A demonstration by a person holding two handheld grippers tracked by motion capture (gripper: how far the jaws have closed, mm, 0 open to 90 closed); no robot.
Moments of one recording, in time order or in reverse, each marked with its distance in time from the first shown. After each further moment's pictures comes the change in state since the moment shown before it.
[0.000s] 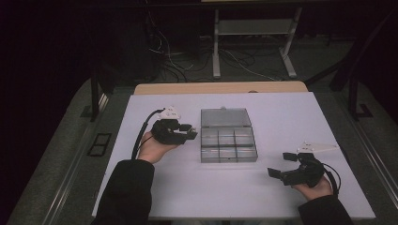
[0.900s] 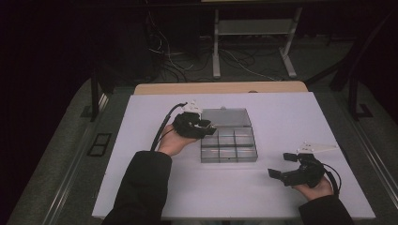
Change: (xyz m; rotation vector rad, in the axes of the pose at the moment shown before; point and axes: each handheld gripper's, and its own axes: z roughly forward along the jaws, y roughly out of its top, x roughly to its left) left arm -0.008 0.032 0.051 0.012 -0.056 0.039; right arm -0.001 -0.001 0.001 0.011 -0.003 -0.014
